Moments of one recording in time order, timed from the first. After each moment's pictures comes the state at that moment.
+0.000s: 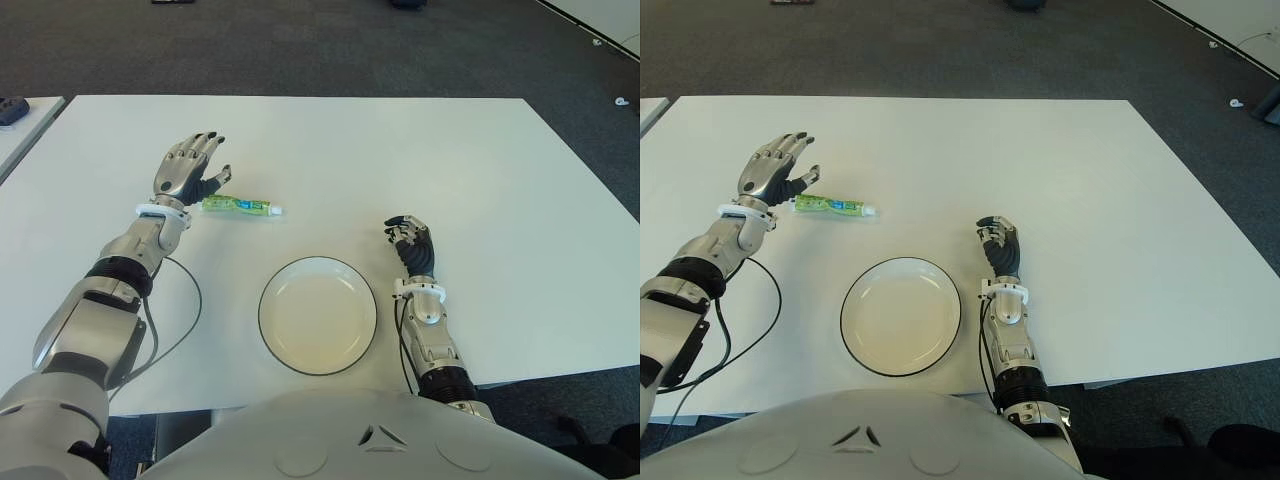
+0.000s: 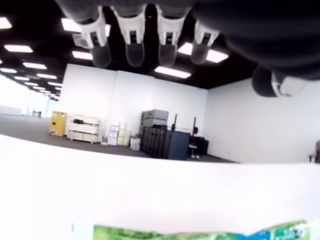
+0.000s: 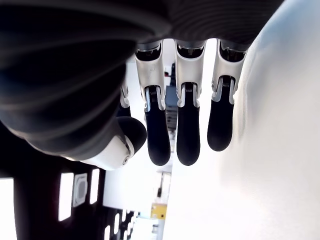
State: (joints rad) left arm -0.56 0.57 -0.38 1.10 0.85 -0.46 0.62; right arm 0.03 0.01 0.02 0.38 -0.15 -0.32 -0.23
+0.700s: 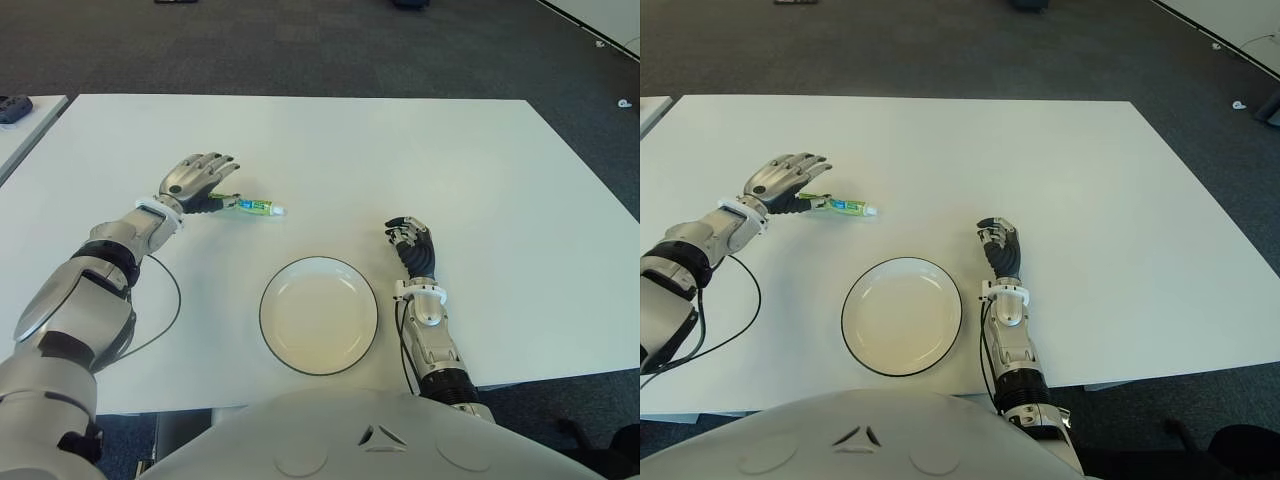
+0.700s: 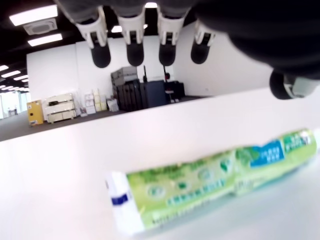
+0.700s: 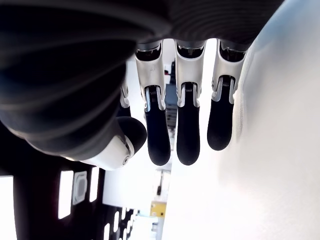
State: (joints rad) left arm -0.65 0.63 -0.65 1.21 0.98 -0.49 0.58; right arm 0.04 0.00 0.02 0.37 -0.15 -0.32 -0.22
